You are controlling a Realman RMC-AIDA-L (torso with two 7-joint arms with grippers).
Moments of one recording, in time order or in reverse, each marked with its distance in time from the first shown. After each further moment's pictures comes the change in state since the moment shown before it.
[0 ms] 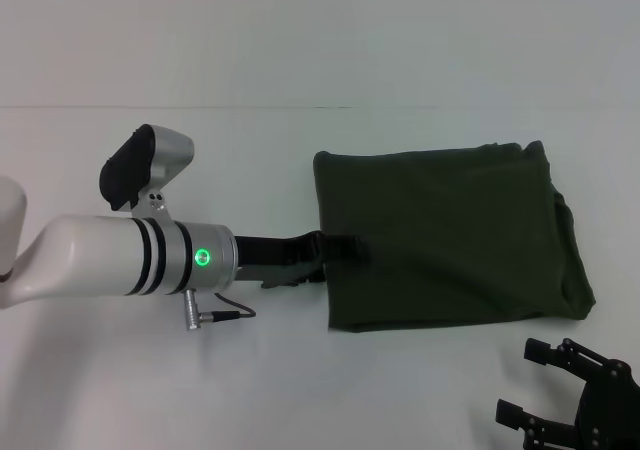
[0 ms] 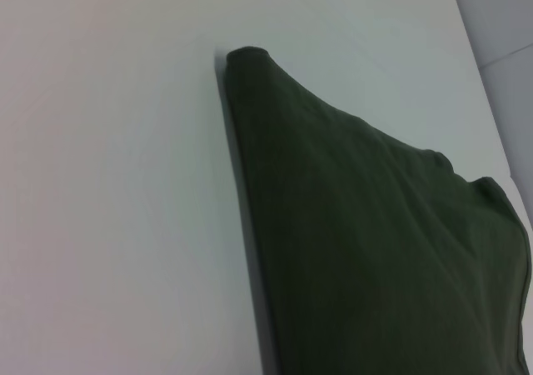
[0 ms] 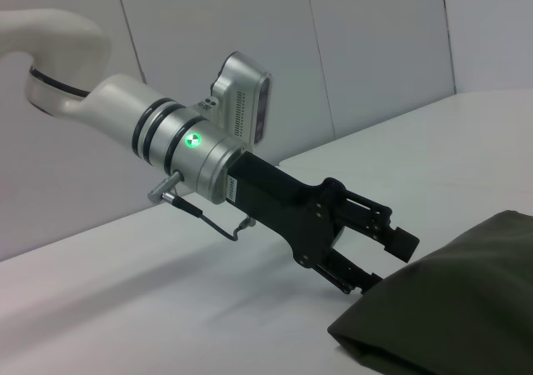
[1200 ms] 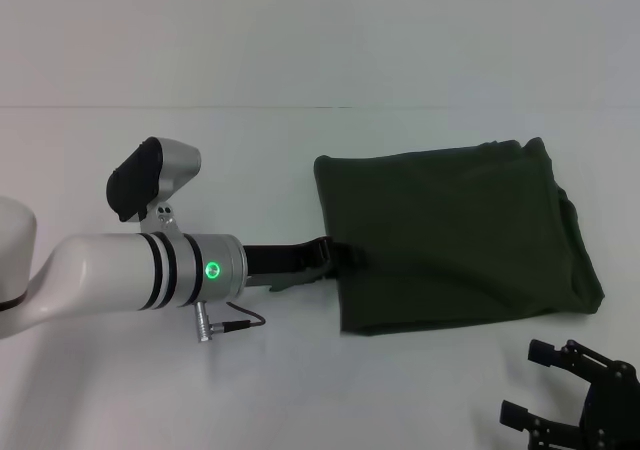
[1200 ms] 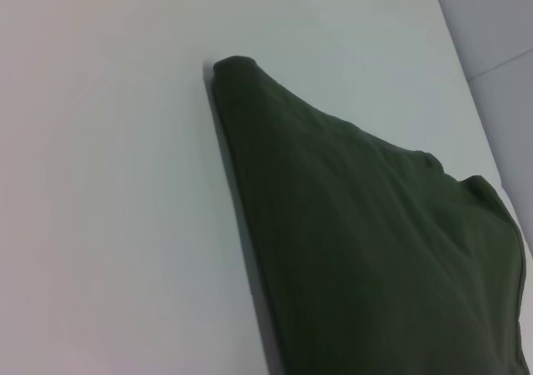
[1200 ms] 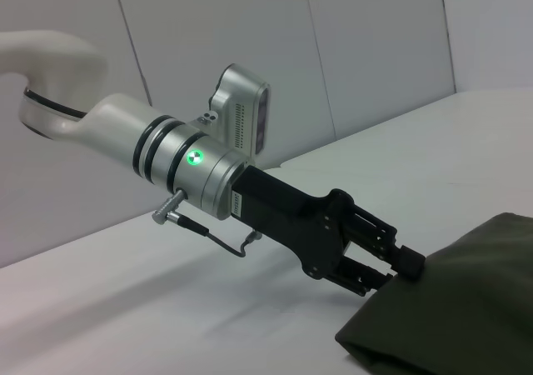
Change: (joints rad) left arm 0.023 -0.038 -0.022 -0.001 -0.034 -0.040 0.080; right arm -0.004 -0.005 0.001 -0.002 0.000 -0.012 0.014
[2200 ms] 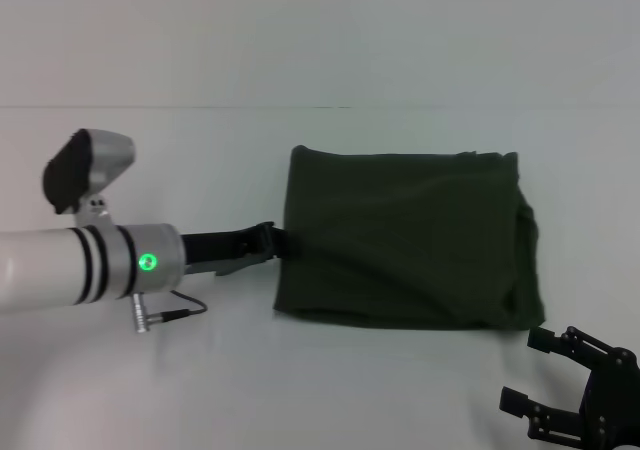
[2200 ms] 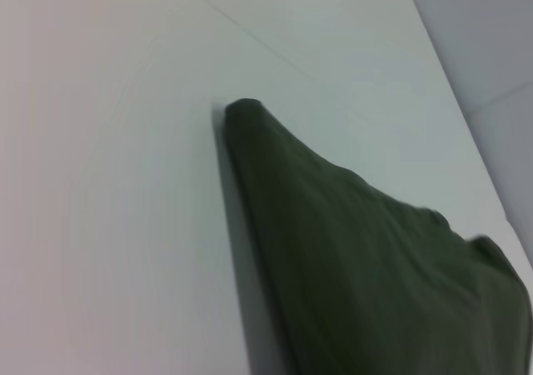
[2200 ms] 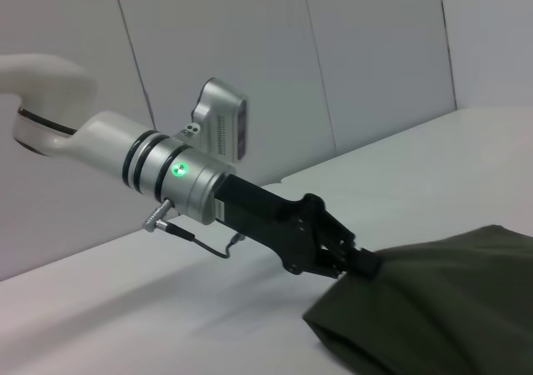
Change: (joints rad) left arm 0.060 0.071 -0.022 0.013 -0.054 0.052 0.098; right arm 0.015 -0.003 0.013 0.000 0.008 -0.015 0.001
